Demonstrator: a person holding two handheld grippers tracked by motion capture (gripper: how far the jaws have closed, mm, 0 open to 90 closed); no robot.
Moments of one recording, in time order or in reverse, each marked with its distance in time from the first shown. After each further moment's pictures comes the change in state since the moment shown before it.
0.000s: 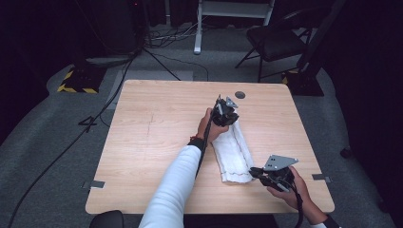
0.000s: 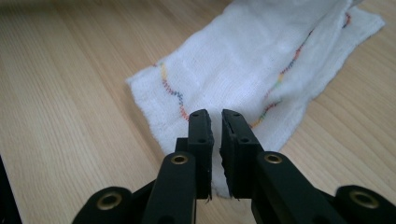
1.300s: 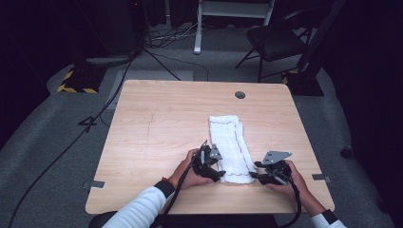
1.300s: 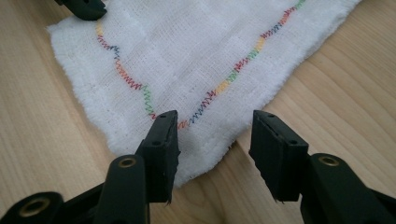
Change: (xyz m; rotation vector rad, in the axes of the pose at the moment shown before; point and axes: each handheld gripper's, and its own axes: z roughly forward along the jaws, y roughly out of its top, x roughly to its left) left arm -0.085 -0.121 -0.086 0.196 -0.119 0.156; right arm -0.027 -0.016 0.029 0.082 0.021 0.010
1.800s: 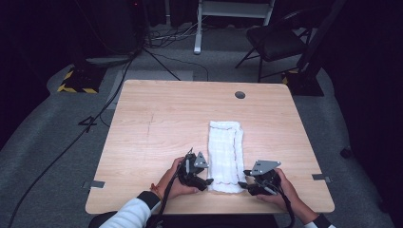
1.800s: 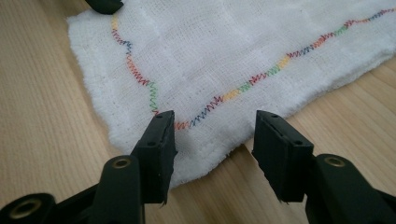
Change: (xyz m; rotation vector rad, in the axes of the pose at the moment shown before) left arm -0.012 -0.041 -0.033 -0.002 0.004 -0.057; right arm 0.045 0.012 0.009 -0.015 0.047 -0.037
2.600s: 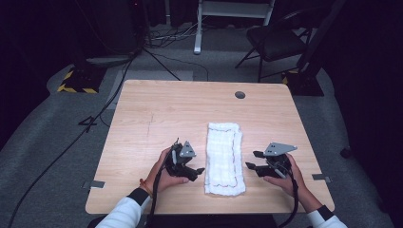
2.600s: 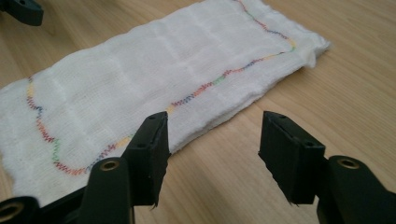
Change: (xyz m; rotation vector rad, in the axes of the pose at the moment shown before) left arm 0.037 0.005 -0.033 -0.093 0.063 -0.060; right arm -0.053 0.011 -0.023 -0.134 -0.085 0.106
